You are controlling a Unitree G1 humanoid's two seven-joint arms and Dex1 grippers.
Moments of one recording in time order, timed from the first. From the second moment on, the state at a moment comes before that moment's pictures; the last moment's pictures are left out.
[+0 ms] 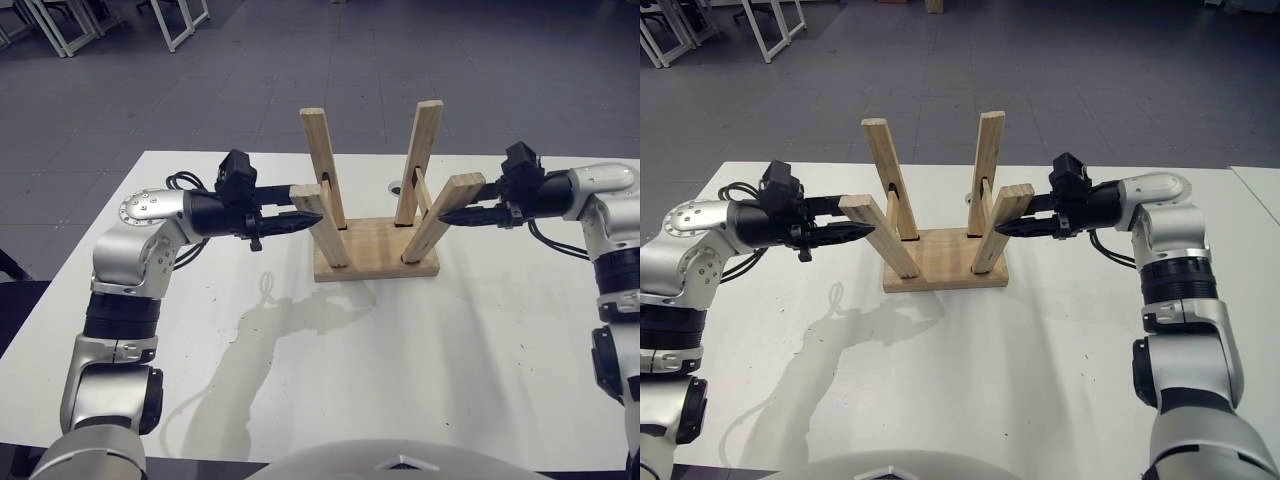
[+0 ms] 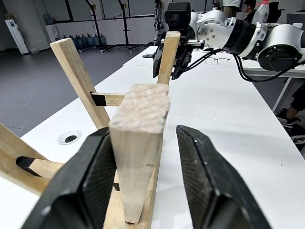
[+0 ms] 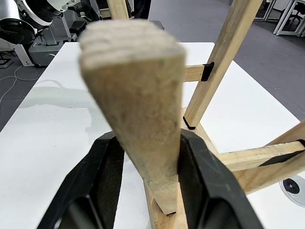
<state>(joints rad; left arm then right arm) -0.52 0.65 -0.02 0.07 -0.57 0.43 -1.25 -0.81 -0.67 0.10 0.58 0.34 0.24 1.60</state>
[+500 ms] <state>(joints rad) -0.77 0.69 0.11 0.27 -0.88 0.94 -1.29 -1.06 -0.77 0.25 0.64 0.79 0.84 1.61</state>
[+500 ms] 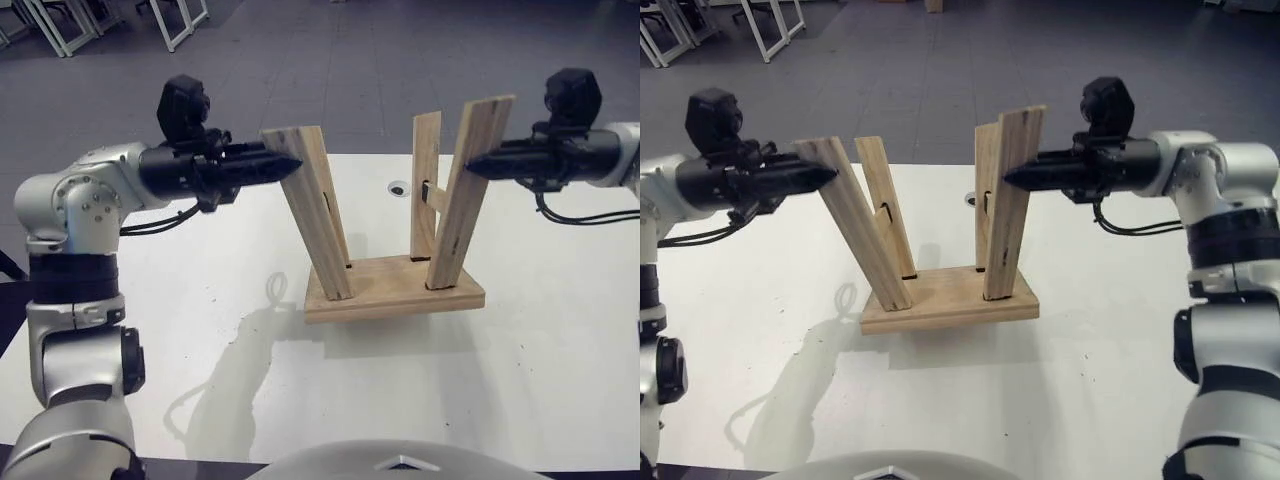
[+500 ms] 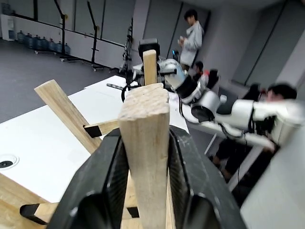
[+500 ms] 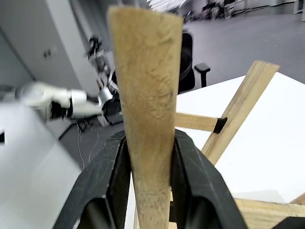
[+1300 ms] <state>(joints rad) -0.90 0.44 0.50 1.07 -0.82 0.82 -0.78 -1.11 -0.42 -0.31 1.30 0.64 0.73 0.98</state>
